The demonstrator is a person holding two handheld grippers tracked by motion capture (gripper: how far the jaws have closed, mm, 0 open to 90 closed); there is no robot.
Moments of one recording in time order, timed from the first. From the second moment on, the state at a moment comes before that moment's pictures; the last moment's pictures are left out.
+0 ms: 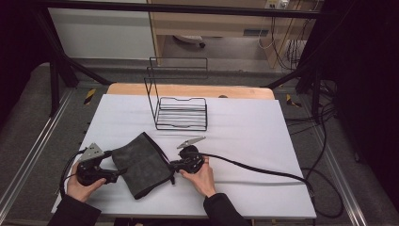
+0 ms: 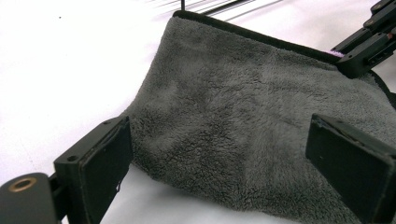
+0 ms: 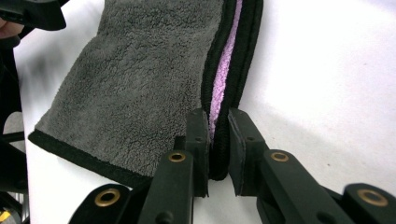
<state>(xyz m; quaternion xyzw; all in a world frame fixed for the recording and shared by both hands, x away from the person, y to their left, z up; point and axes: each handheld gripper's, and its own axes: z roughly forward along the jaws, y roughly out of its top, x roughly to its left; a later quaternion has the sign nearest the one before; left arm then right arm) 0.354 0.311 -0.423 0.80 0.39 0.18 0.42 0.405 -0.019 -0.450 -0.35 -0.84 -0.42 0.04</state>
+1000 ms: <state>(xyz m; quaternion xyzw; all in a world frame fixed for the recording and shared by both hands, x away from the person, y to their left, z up) 0.358 0.311 -0.426 0.79 0.42 0.17 0.41 0.416 -0.033 -0.428 -0.34 -0.82 -0.46 -0.05</state>
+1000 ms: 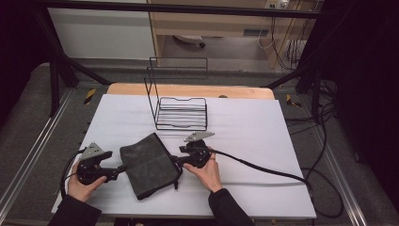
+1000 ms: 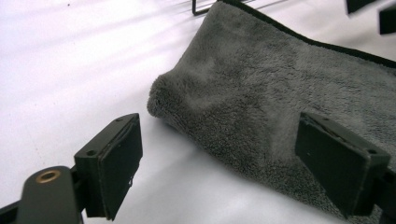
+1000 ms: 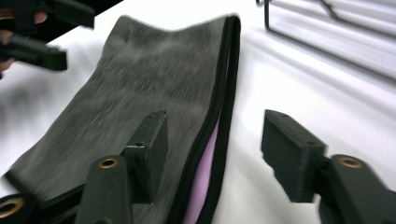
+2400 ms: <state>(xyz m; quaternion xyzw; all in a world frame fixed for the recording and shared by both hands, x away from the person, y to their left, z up) 0.357 0.312 -0.426 0.79 0.41 0.17 0.41 0.440 -0.004 -0.442 -0.44 -0.79 -0.43 -0.06</state>
